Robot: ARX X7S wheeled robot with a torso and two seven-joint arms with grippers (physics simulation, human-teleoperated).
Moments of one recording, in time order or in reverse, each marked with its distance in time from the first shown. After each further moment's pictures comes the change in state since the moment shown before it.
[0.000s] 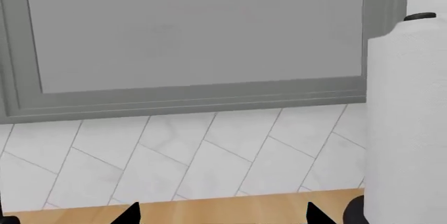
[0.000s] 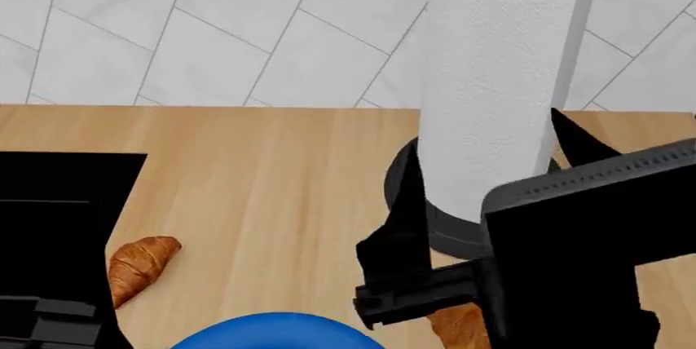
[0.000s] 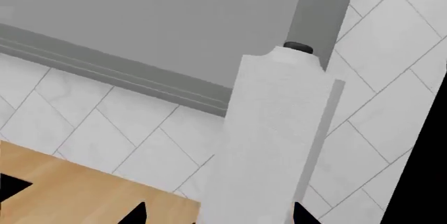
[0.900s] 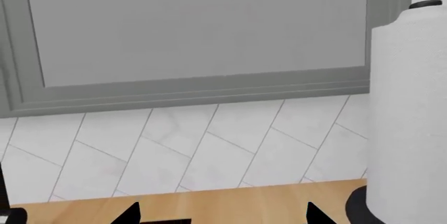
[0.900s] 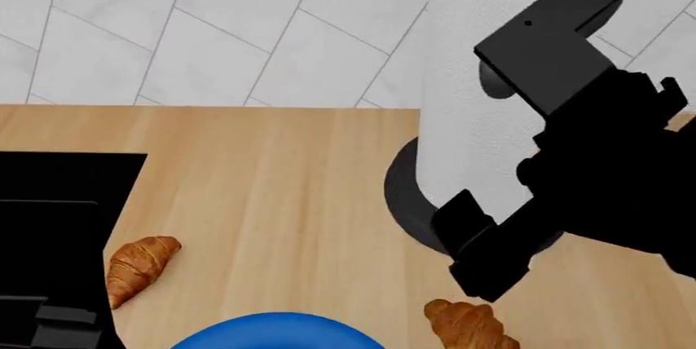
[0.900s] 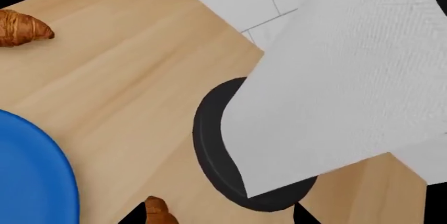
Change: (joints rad) left arm -0.026 -0.024 0.046 0.004 -0.029 0.017 -0.037; right arm 0.673 -0.174 -0.218 0.723 0.191 0.820 -0.867
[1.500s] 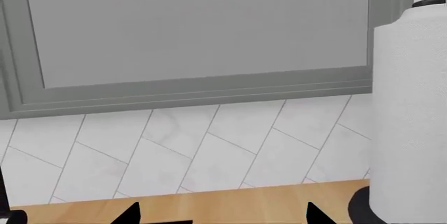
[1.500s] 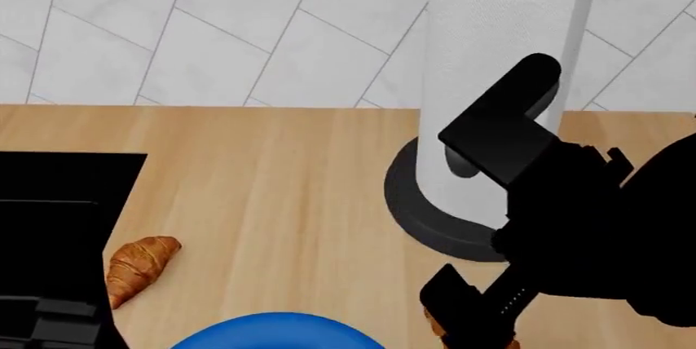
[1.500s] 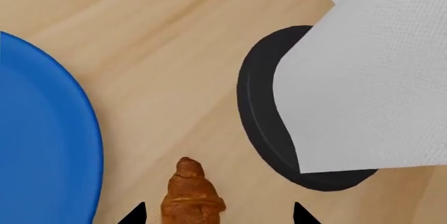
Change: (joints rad) left arm -0.013 -0.016 0.016 -0.020 0.006 0.022 0.019; right arm -0.070 -0.035 -0.133 0.012 -0.119 -0.022 -0.171
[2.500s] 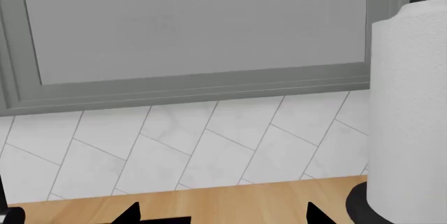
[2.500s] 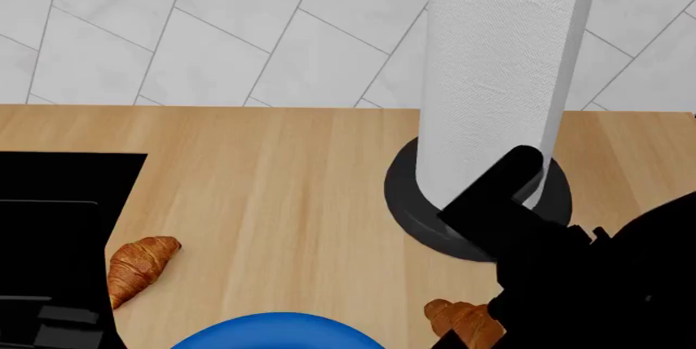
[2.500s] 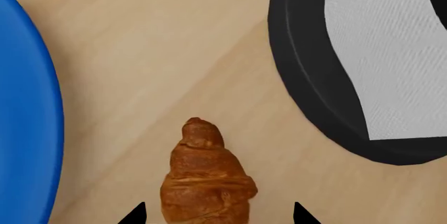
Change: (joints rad) left arm 0.006 -0.011 0.031 -0.002 0.020 0.025 0.004; right arm -0.168 -0.015 -0.101 0.063 -0.089 -0.101 -0.024
